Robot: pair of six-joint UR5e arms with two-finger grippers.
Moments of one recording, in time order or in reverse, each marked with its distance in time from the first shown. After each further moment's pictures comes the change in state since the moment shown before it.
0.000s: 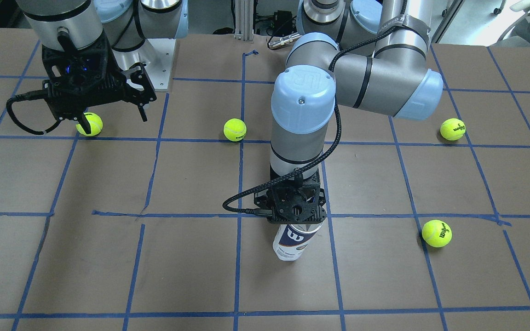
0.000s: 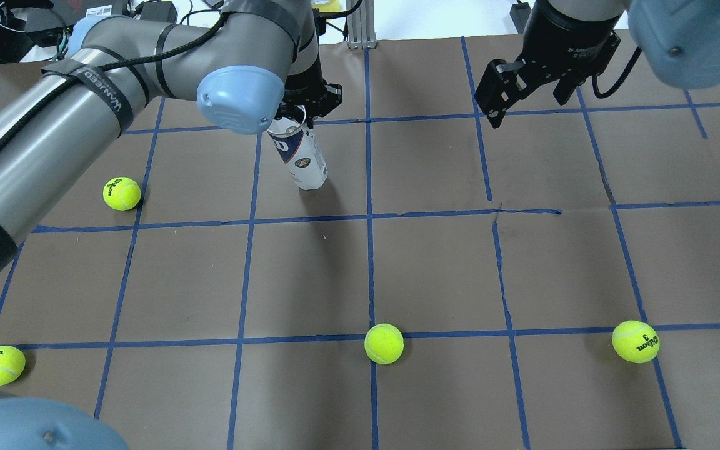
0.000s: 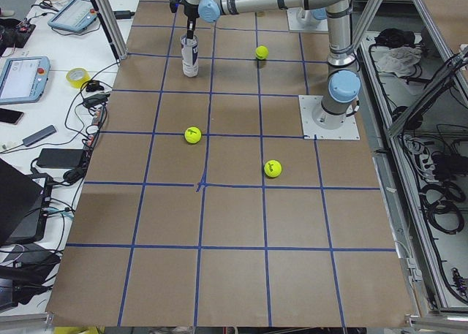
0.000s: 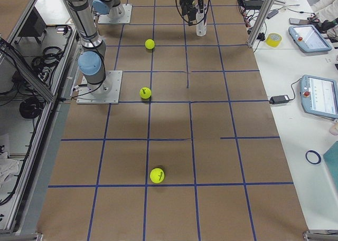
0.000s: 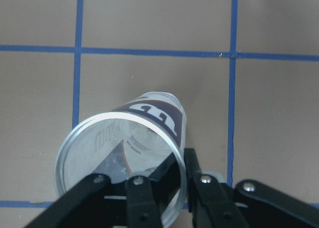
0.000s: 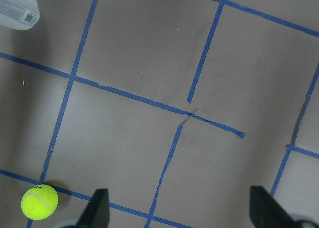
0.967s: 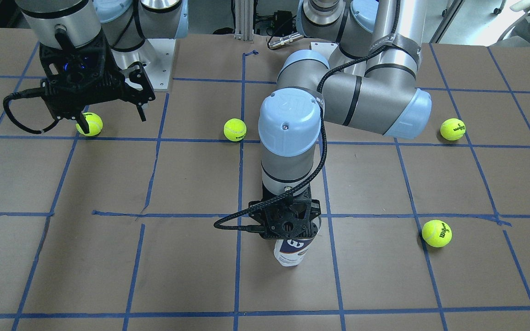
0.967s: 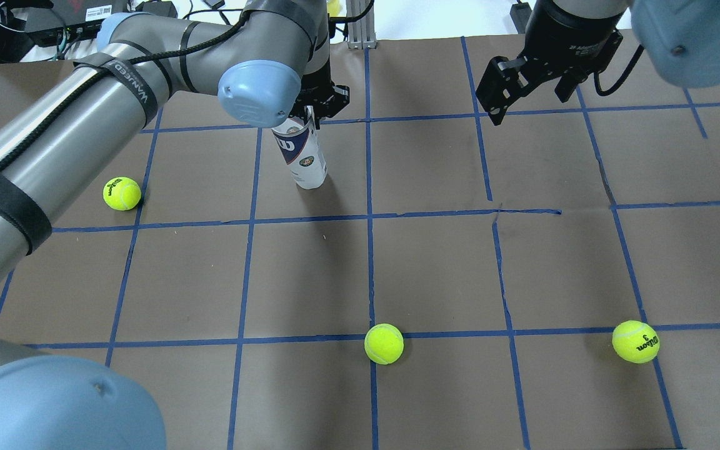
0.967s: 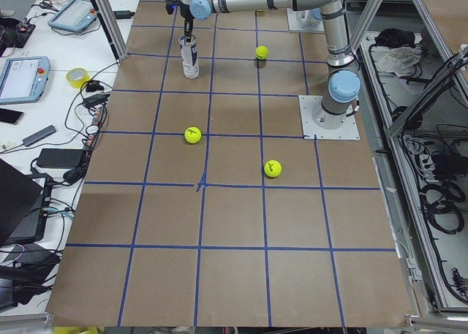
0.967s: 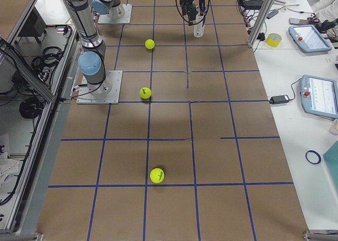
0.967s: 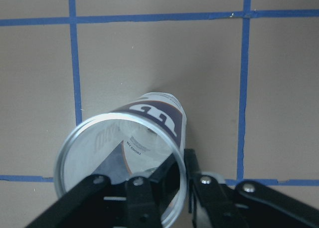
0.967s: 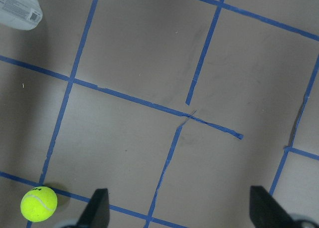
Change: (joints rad) left arm -0.011 -0.054 0.029 0.015 0.034 -0.013; right arm -0.002 -0.002 -0.002 -0.005 0.001 0.001
